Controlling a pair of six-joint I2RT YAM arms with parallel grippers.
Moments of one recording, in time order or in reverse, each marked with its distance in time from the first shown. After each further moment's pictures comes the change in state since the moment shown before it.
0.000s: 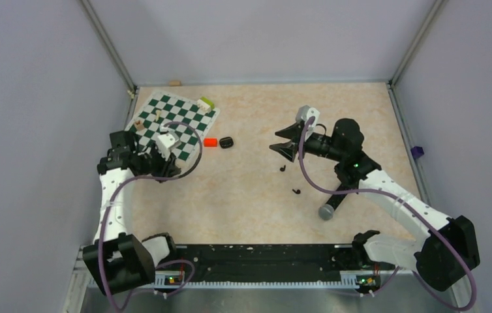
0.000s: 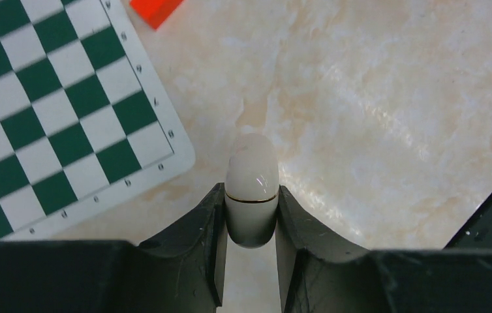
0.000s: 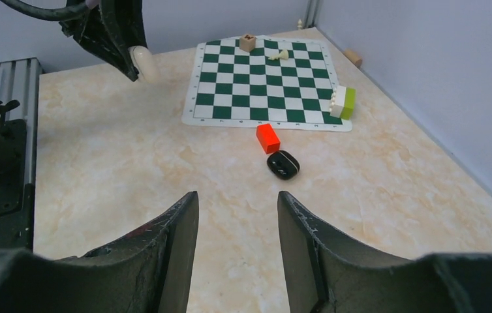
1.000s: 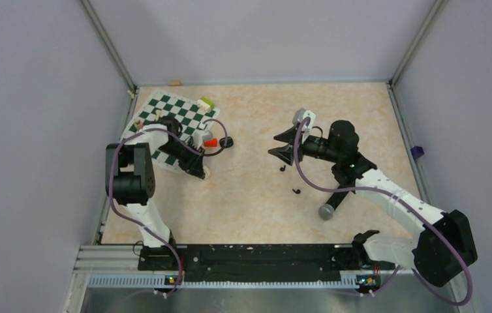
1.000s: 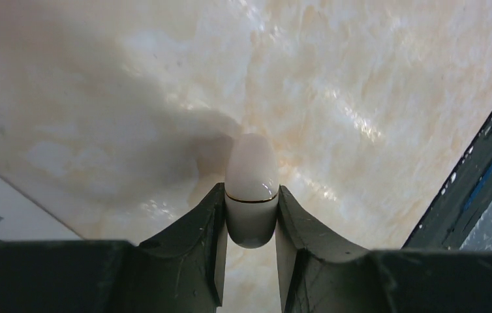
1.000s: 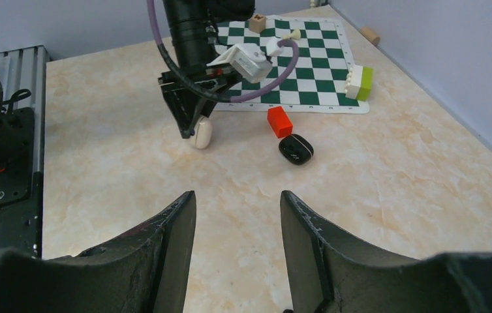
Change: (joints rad) left arm -0.201 0.748 0.241 -0.082 -0.102 -0.081; right arm 0.000 0.030 -0.039 0.028 -0.015 0.027
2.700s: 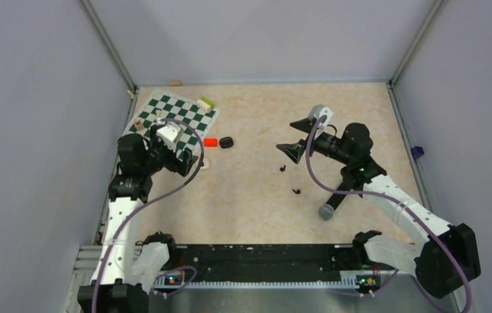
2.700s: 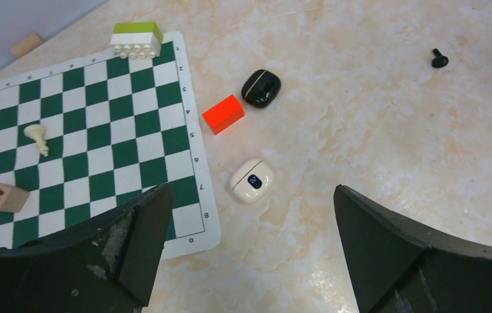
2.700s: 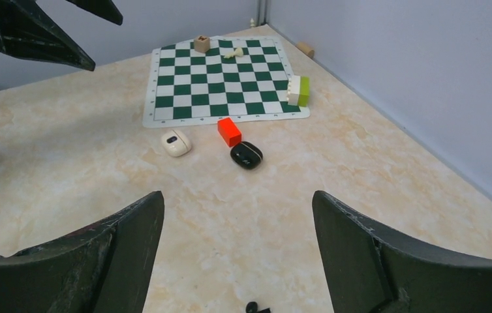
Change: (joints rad) left arm 0.031 -1.020 -0.398 0.561 -0.119 -0.459; right arm -0.090 -0.077 -0.051 0.062 0.071 0.021
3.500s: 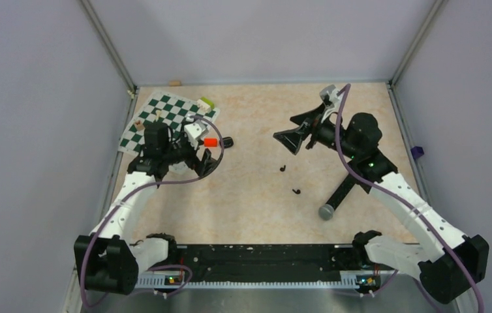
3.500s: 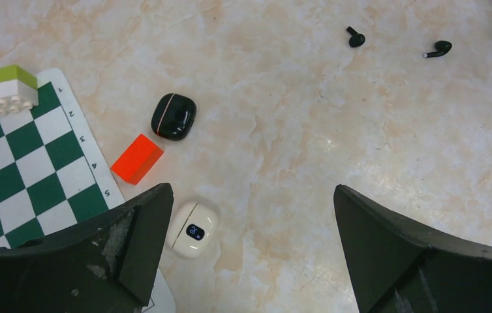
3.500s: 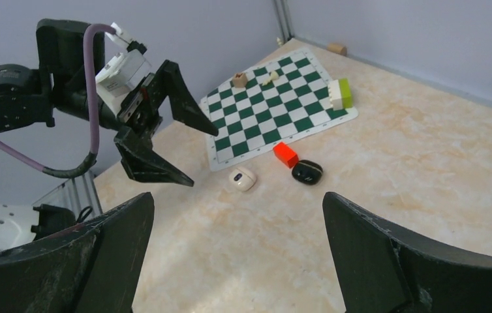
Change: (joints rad) left arm -0.150 0.275 0.025 0.090 0.166 0.073; right arm 0.037 -0.050 0.186 -0.192 0.108 0.380
